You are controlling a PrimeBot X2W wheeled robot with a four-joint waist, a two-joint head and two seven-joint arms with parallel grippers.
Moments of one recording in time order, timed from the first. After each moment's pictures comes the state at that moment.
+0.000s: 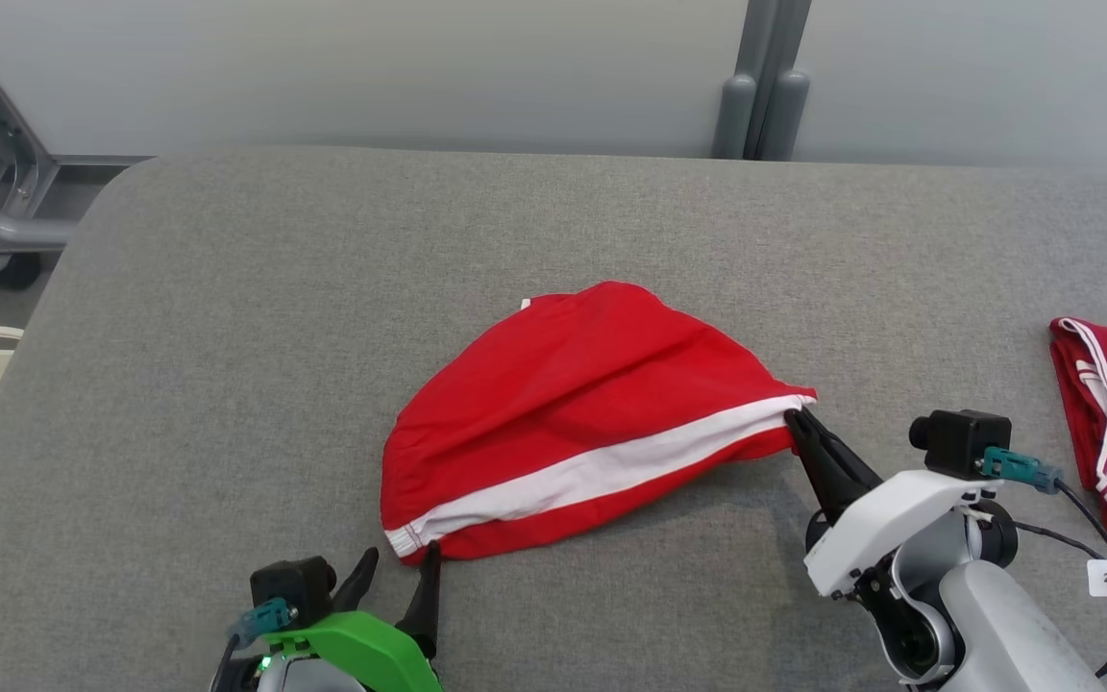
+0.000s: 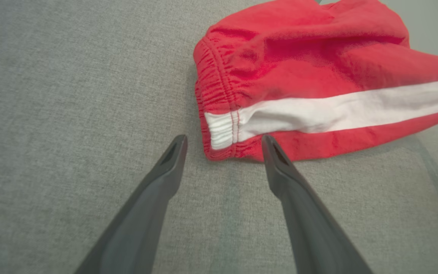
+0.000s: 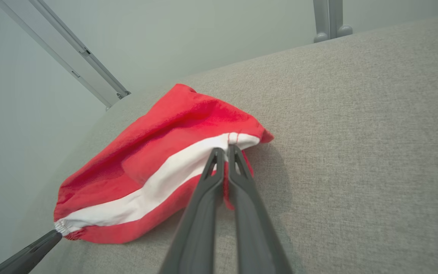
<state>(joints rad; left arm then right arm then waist) -0.12 0.21 -0.56 0.41 -0.76 0.11 -0.13 -0.23 -0.16 0.26 0.34 0.62 0.13 -0.02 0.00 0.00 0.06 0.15</state>
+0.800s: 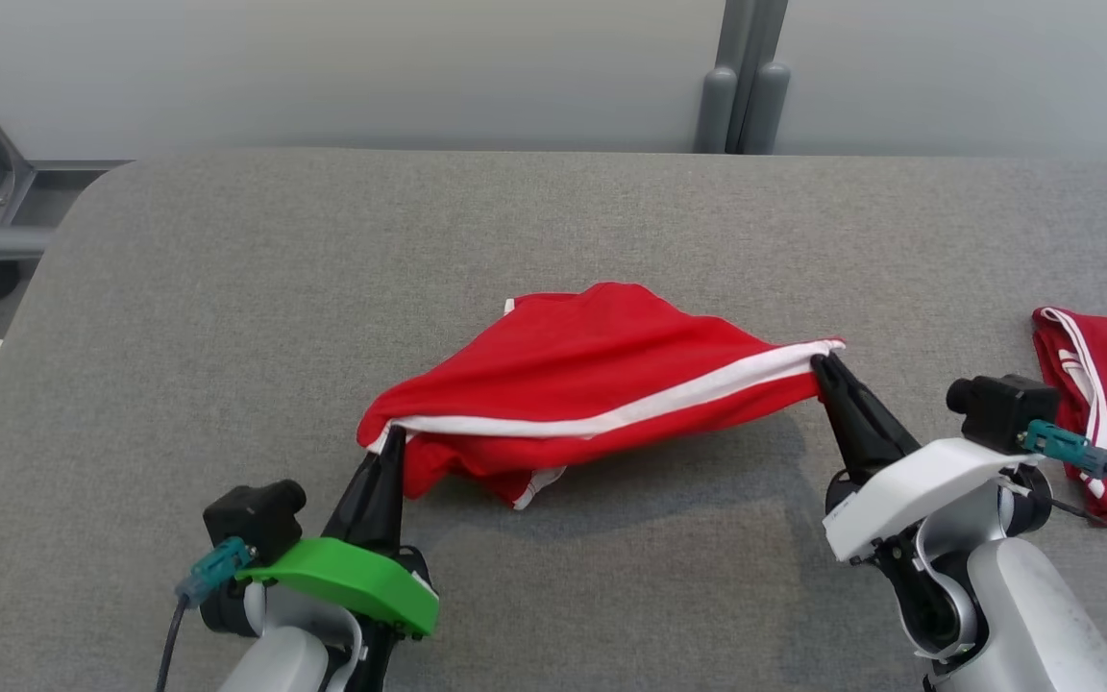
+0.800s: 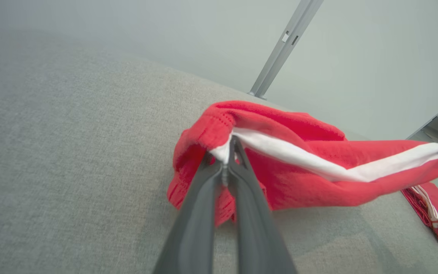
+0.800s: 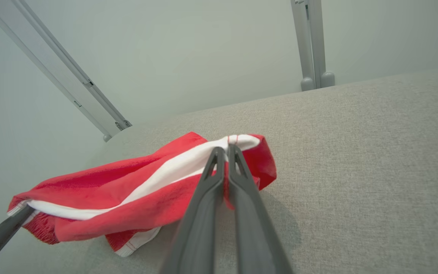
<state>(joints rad) -0.22 0.18 -0.50 0.34 -0.76 0.04 -0.25 -0.20 -0.10 0.13 0.16 0.50 0.13 0.04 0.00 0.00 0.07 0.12</state>
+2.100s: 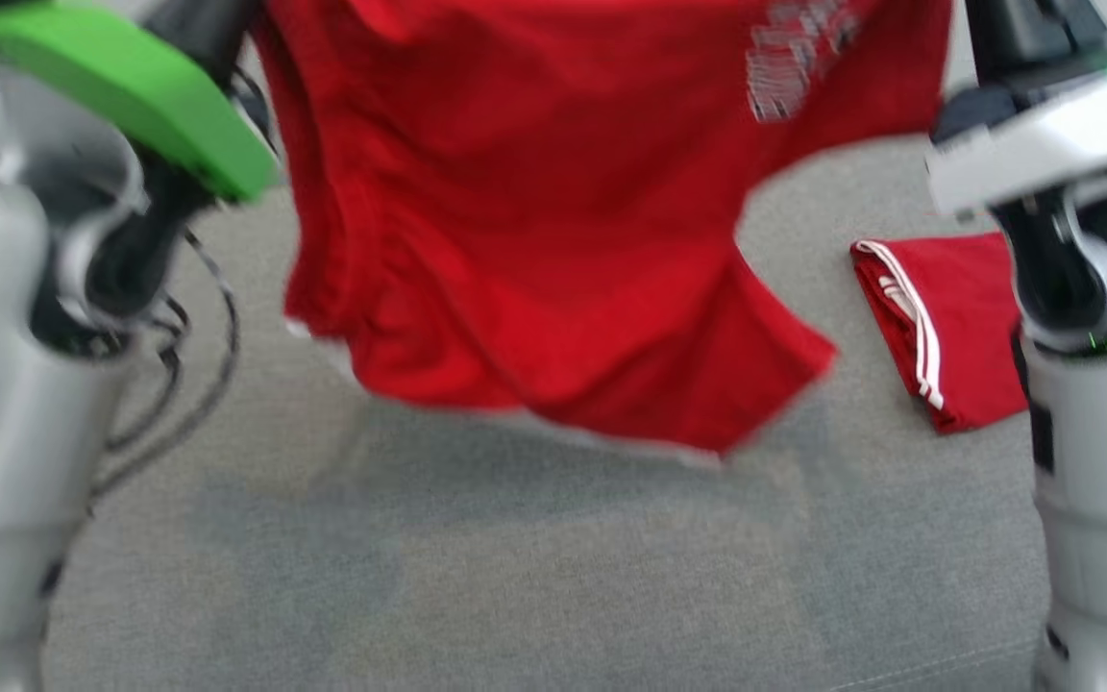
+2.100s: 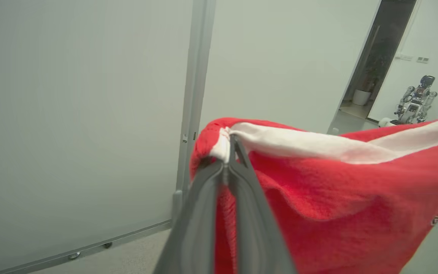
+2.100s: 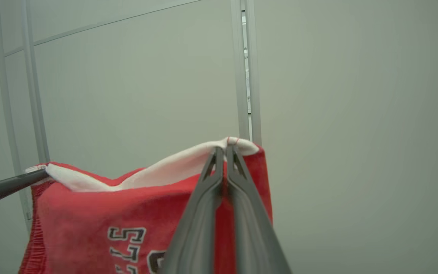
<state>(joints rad) -0.84 0.38 -0.42 0.03 -0.89 0.08 0.33 -0.66 -0.14 0.04 -0.19 0.40 0.13 0.24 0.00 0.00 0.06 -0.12</state>
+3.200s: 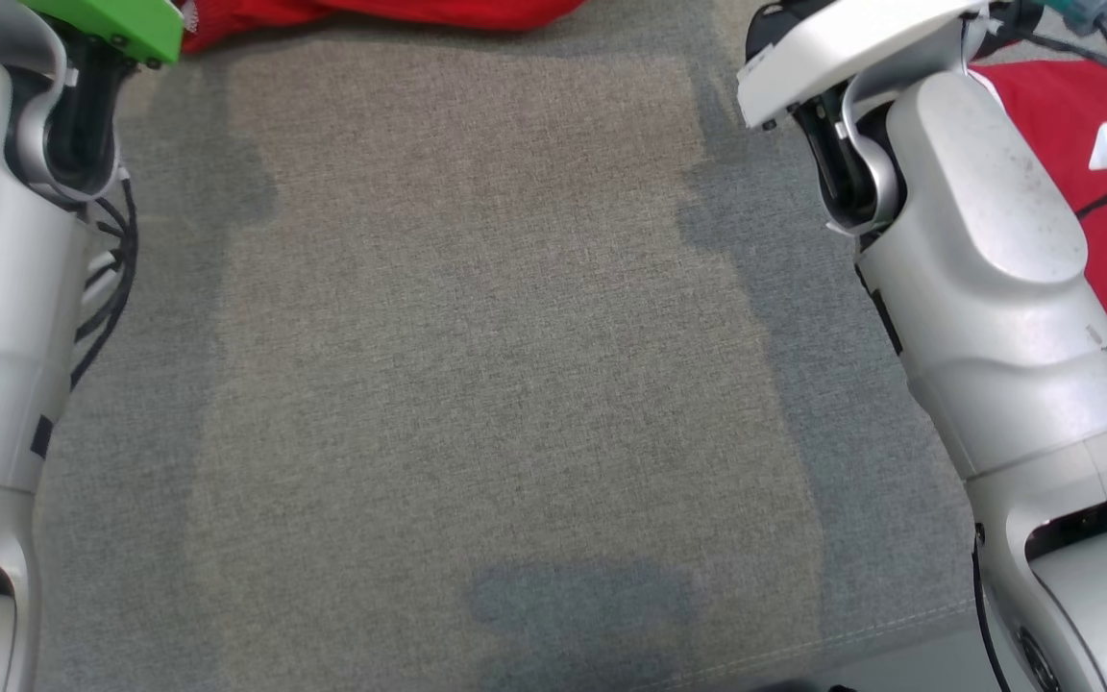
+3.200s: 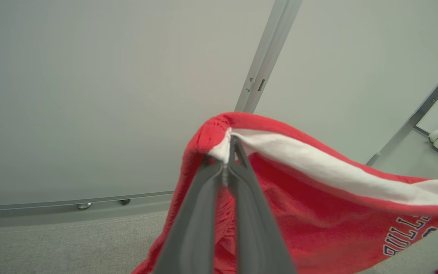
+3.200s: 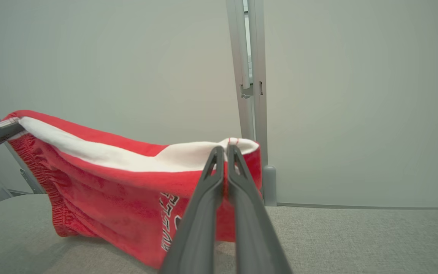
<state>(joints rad) -1.19 0.33 -0.48 0.75 -0.84 -0.13 -0.13 -1.10 -0.05 0.27 0.69 0.38 0.13 -0.26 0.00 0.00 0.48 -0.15</state>
